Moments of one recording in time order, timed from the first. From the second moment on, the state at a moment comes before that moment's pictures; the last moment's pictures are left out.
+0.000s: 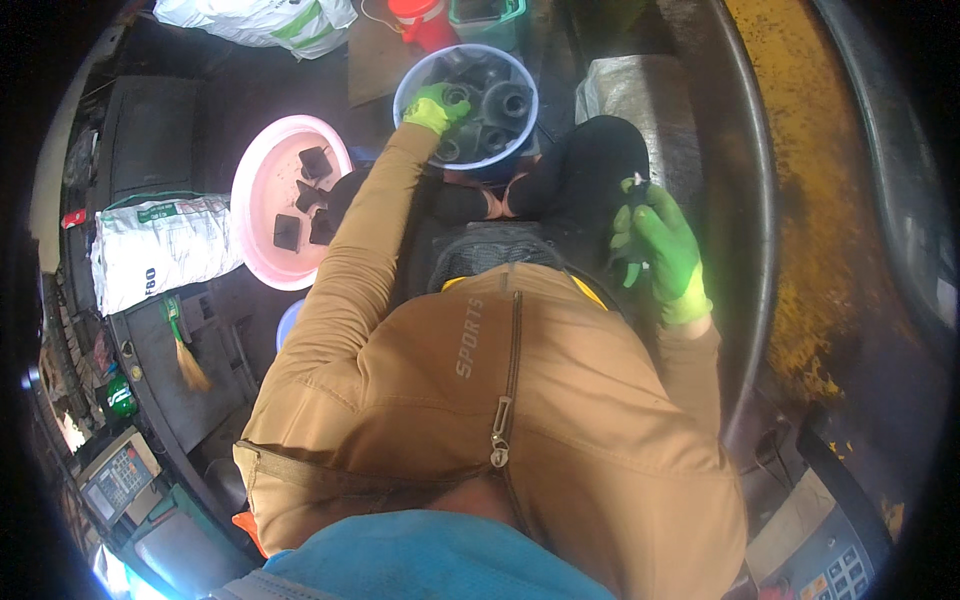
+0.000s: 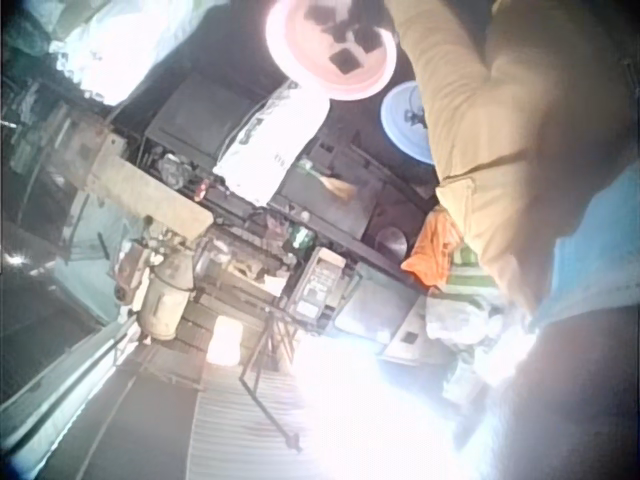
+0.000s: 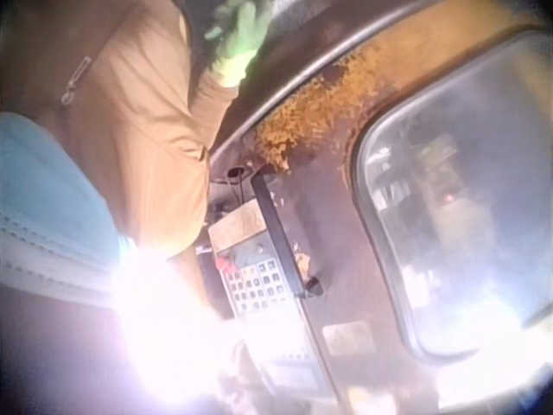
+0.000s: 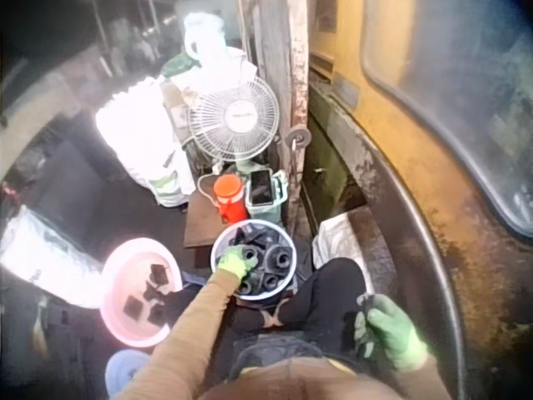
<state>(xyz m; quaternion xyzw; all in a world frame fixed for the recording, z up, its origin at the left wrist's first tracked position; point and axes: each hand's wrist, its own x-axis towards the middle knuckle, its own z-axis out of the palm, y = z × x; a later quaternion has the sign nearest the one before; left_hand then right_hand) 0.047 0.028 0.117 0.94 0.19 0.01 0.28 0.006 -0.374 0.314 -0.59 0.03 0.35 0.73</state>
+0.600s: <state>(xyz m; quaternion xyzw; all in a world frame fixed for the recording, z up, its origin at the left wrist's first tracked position) -0.042 -0.046 0.286 0.83 0.00 0.43 0.37 0.040 -0.234 0.301 -0.53 -0.10 0.38 0.75</state>
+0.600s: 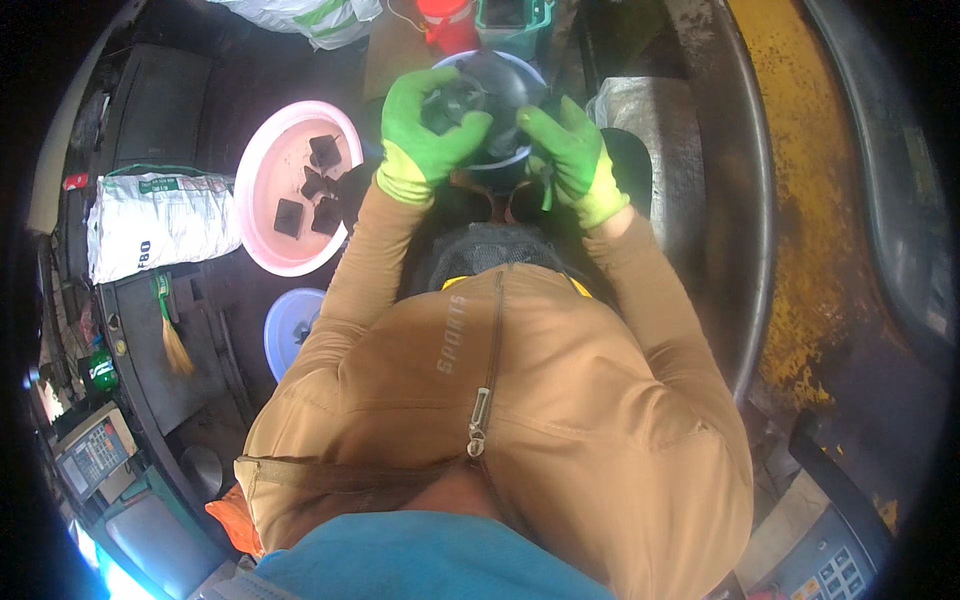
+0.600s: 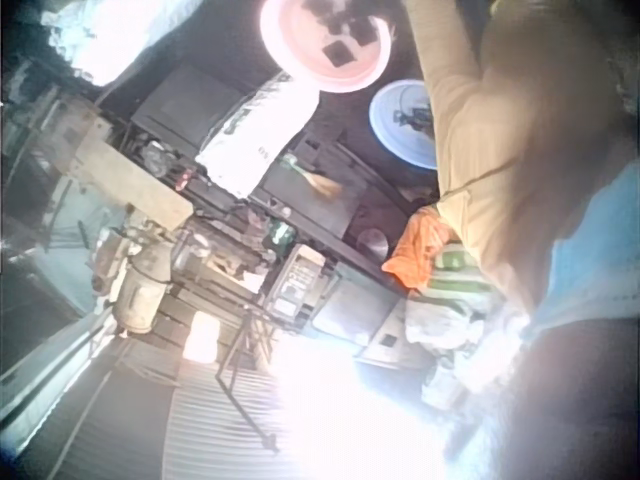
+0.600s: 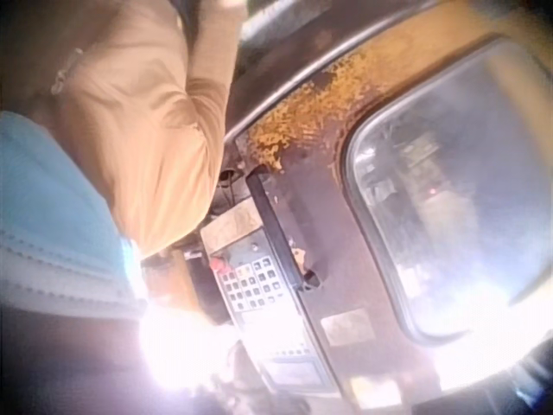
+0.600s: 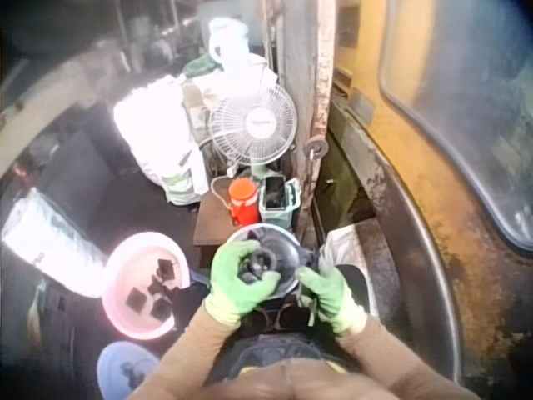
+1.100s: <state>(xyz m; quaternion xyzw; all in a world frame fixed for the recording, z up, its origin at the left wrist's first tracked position) -0.068 -0.112 0.325 0.73 0.03 0.36 0.58 -0.008 -0.246 0.287 -0.42 -0.22 0.34 0.81</state>
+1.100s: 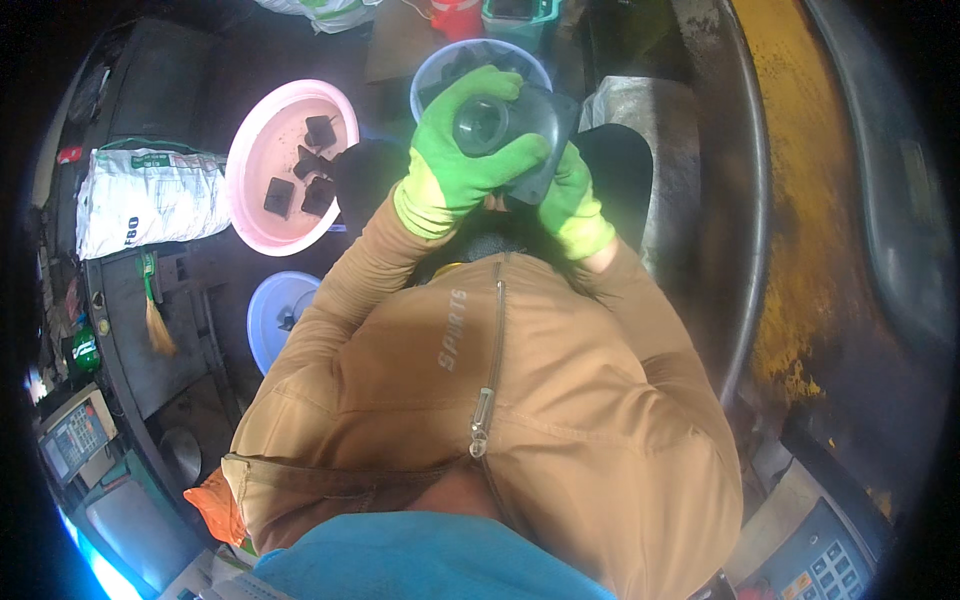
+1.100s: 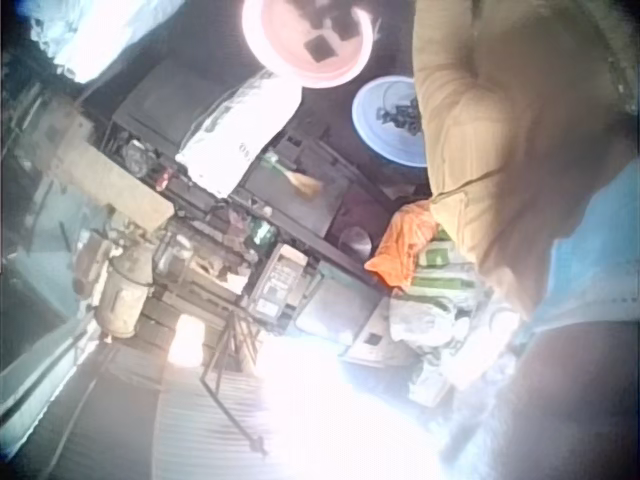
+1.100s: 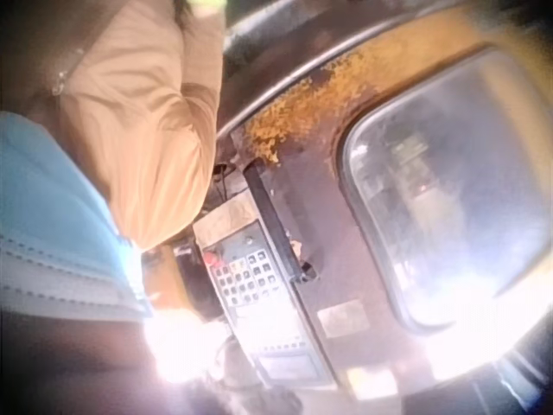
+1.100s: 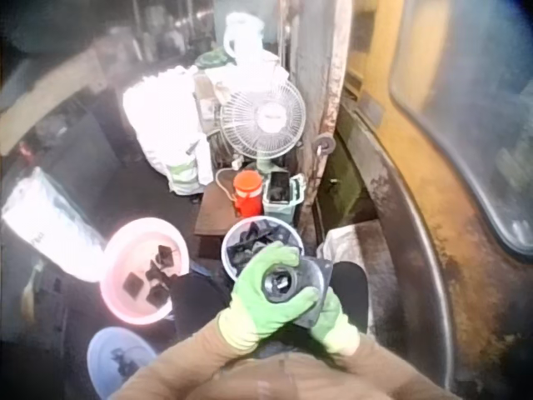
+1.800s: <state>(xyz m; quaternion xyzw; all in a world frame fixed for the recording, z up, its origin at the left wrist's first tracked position) -0.081 -0.116 0.340 0.75 -0.06 0.25 0.61 0.003 -0.266 0.331 -0.62 -0.43 0.30 0.58</state>
